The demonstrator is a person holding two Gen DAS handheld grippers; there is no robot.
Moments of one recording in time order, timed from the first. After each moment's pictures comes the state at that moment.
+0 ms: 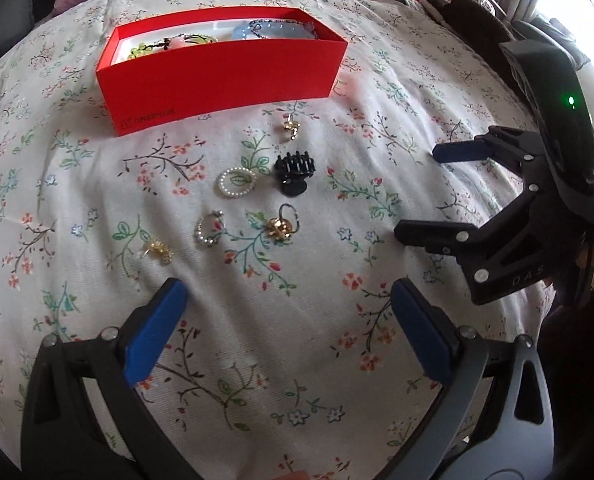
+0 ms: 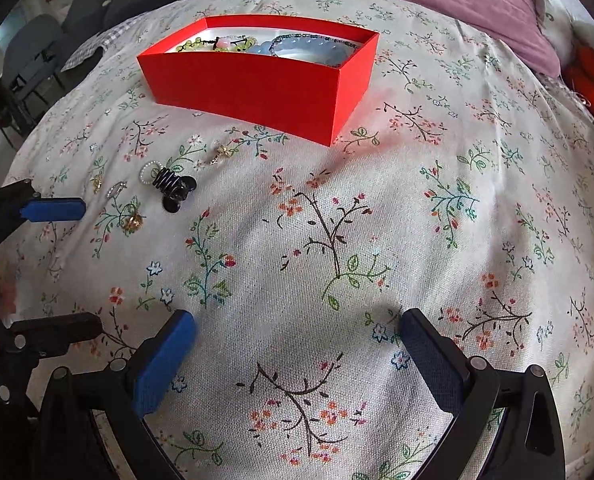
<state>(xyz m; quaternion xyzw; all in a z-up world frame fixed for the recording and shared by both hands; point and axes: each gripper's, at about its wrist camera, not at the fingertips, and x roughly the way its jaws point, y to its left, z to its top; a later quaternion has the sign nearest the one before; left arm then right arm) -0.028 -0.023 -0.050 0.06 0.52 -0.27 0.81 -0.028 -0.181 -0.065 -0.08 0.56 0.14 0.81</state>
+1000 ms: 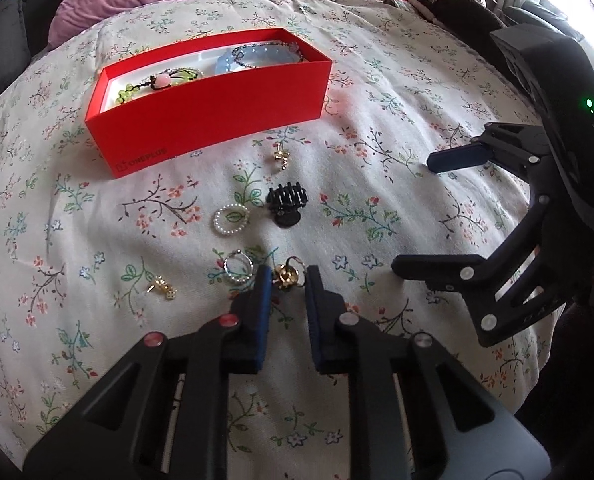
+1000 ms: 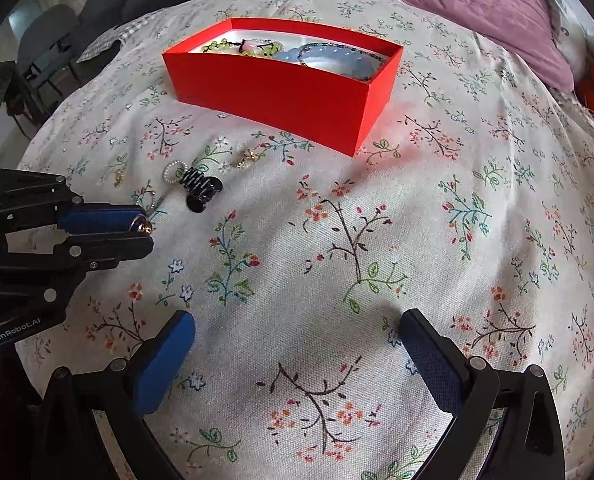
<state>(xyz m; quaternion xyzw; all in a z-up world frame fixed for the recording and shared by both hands) -0.030 -0.038 -0.043 0.11 0.49 -0.26 0.83 -0.032 -0.168 -0.057 -0.09 0.55 0.18 0.81</state>
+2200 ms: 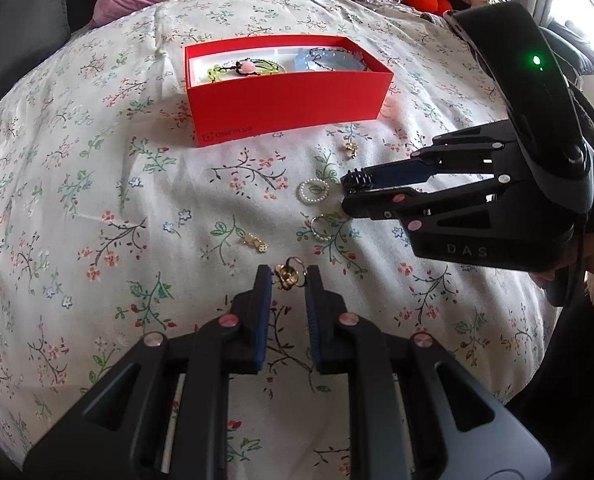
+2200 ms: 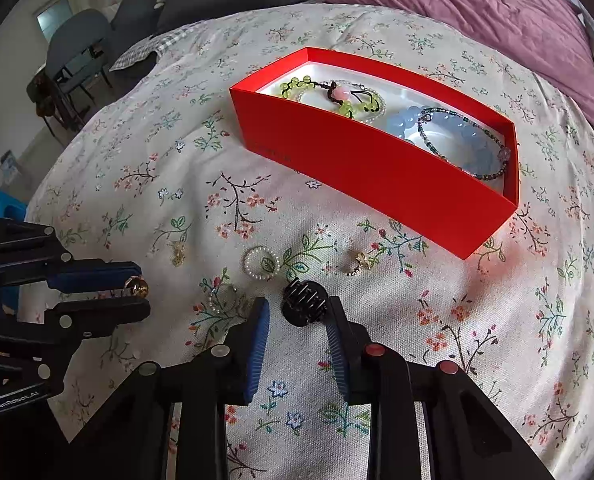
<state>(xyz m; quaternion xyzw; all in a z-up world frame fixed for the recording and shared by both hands) -0.033 0.010 -0.033 0.08 0.50 -0.22 0.84 0.008 -0.096 -0.055 -0.07 0.52 0.23 0.82</state>
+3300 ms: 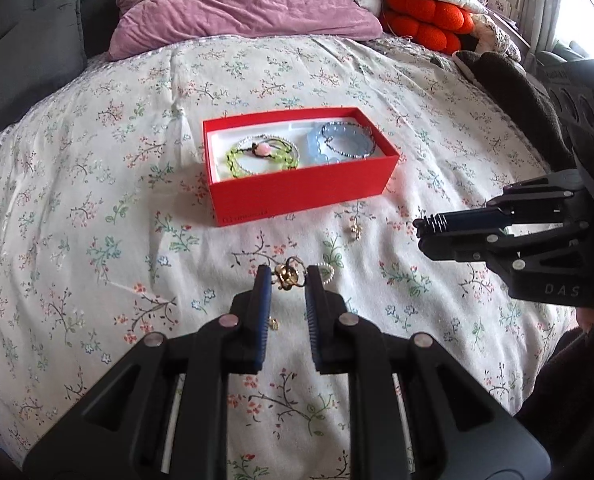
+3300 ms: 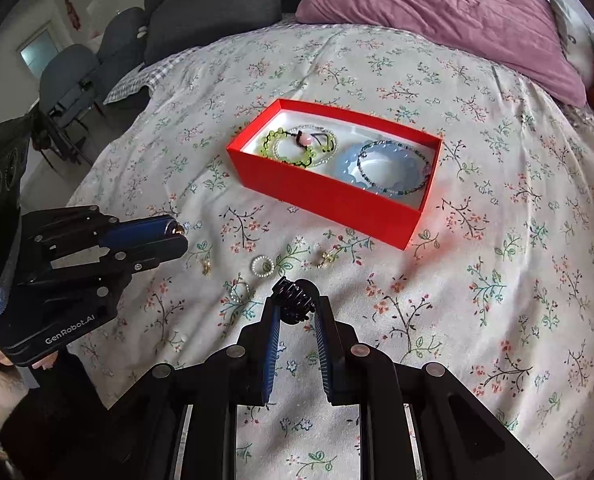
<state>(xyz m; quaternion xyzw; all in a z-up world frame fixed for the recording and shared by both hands) -0.007 0.005 0.017 0.07 0.45 -0.20 0.87 -0.009 -0.138 0.016 -0.02 0.53 0.21 0.82</state>
